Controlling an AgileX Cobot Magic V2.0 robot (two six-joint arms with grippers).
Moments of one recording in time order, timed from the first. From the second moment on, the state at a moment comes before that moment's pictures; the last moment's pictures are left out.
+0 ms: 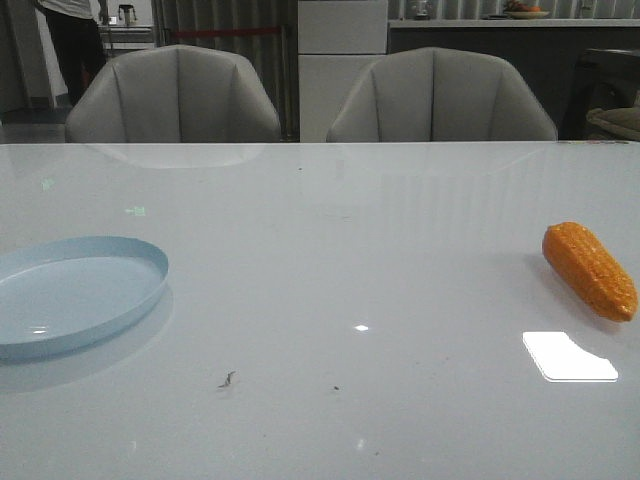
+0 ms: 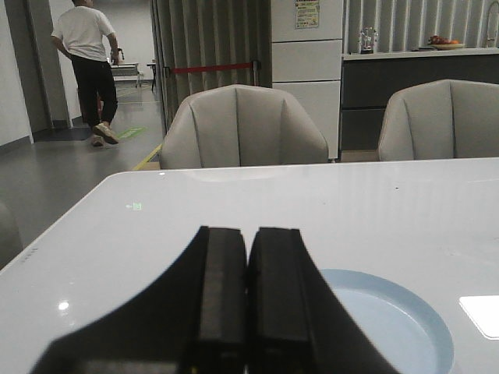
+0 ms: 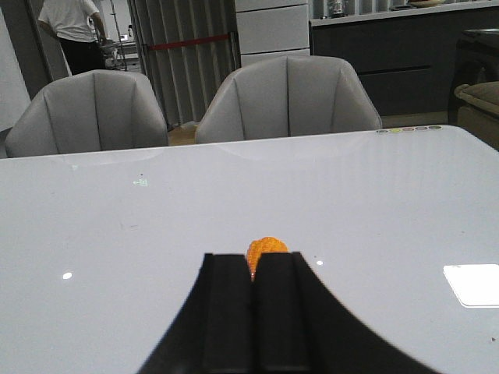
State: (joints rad) left arm -0.04 -0.01 0.01 0.01 0.00 0.06; right arm 0.06 -0.01 0.03 0.11 0.02 0.02
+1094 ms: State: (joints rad) left arm -0.04 -0.01 0.01 0.01 -0.09 0.06; right arm 0.06 -0.01 0.03 0.11 0.02 0.02
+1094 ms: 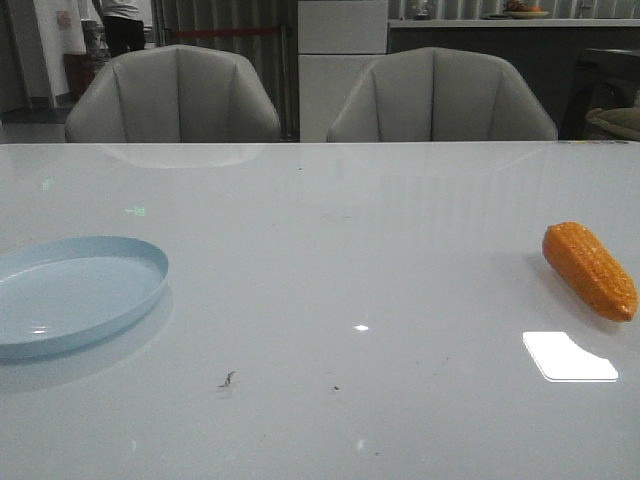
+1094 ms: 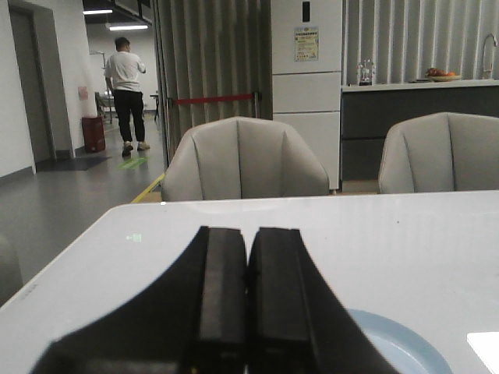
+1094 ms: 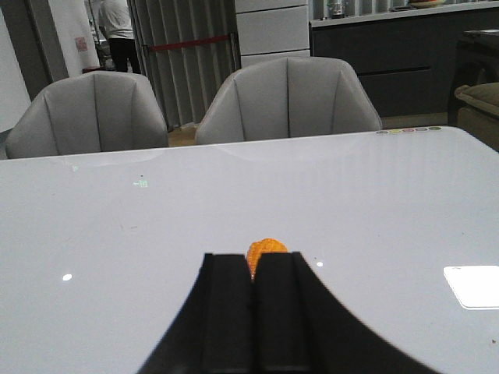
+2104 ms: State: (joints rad) left arm -0.04 0.50 -0.50 0.14 0.04 0.06; right arm 0.06 0.49 -0.46 0.11 0.16 0.02
